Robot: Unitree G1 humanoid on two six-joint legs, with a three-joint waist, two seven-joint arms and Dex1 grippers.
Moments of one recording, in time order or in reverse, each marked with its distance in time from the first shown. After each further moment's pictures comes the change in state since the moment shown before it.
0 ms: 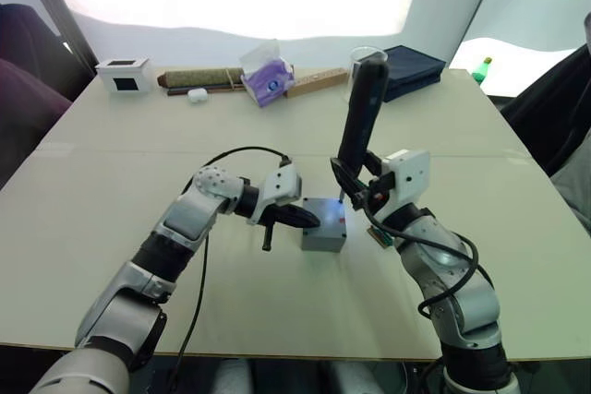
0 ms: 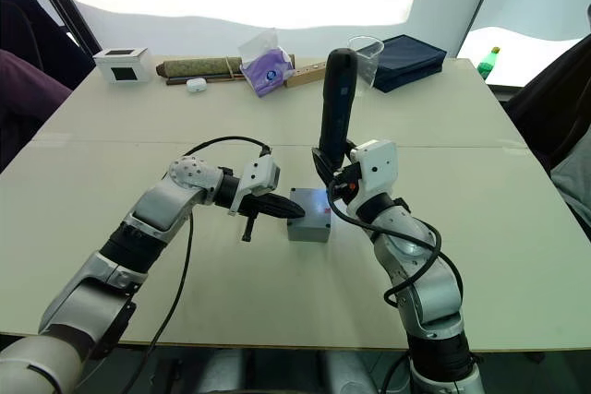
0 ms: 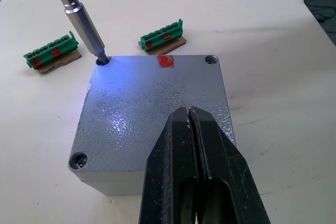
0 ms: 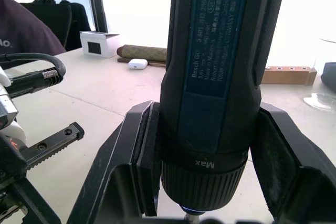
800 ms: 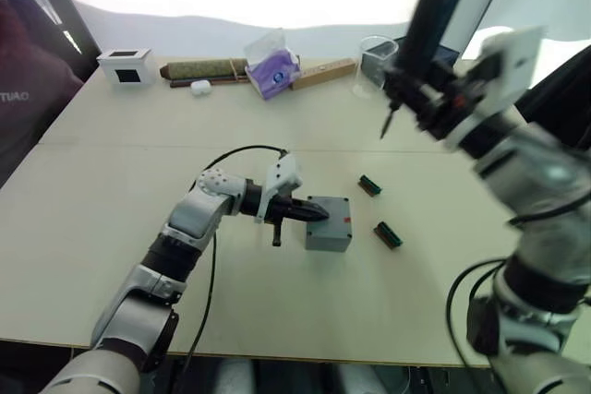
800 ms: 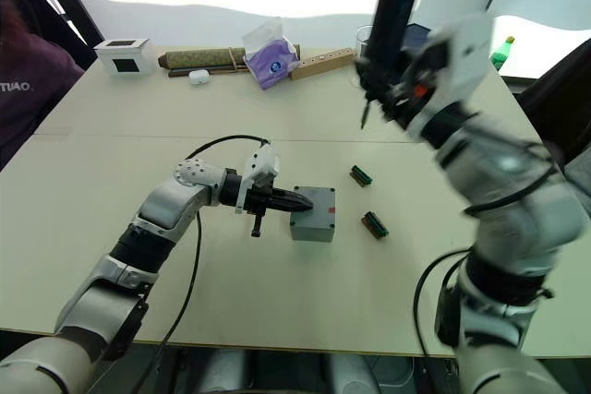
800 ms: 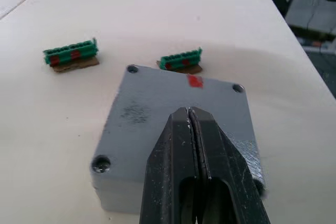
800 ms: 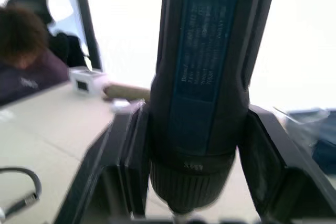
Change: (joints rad) left arm 0.007 -0.091 0.129 0.037 -0.136 0.157 0.054; right arm -0.660 -0.325 -0.620 0.009 0.541 0.960 -0.039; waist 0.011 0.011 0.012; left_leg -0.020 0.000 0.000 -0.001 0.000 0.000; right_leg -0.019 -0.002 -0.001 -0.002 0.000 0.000
